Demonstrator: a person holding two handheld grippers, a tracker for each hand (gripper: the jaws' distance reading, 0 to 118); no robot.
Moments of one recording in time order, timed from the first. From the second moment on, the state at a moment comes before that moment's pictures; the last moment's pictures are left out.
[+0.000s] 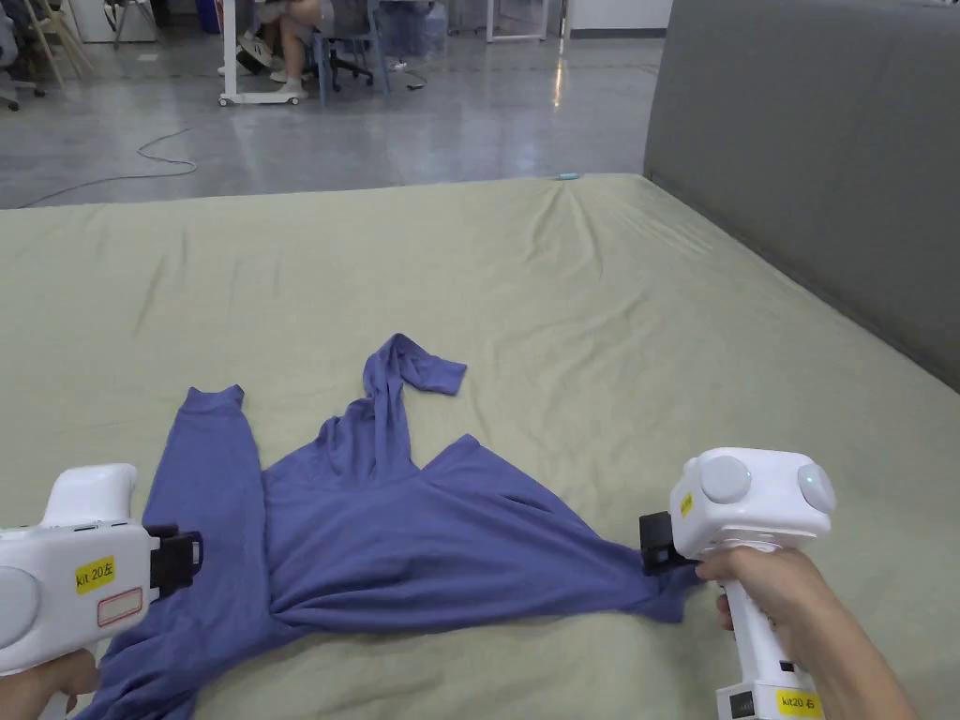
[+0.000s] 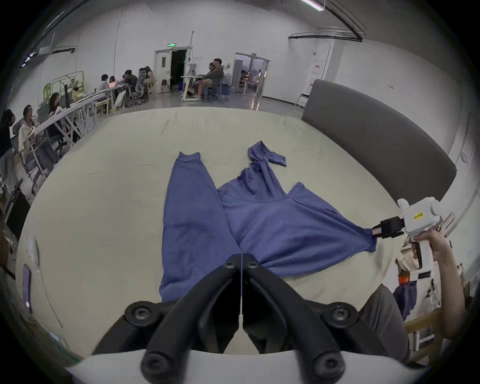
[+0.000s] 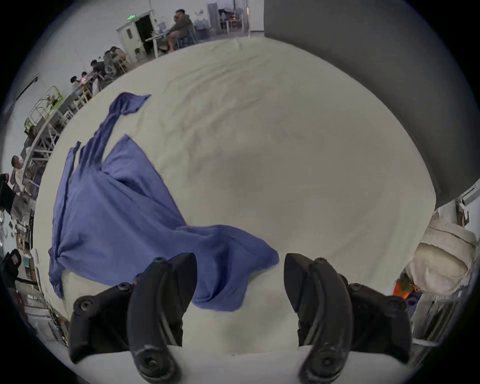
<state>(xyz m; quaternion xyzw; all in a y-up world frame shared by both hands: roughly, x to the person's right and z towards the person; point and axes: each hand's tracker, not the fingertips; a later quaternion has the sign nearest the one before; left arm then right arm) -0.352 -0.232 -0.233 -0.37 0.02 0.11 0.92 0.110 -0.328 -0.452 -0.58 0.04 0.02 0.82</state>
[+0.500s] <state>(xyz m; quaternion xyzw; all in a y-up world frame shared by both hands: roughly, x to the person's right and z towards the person) -0.351 -0.280 -0.457 -0.41 0.01 0.03 0.91 0.099 -0.359 -0.469 -0.57 0.07 0.04 0.82</state>
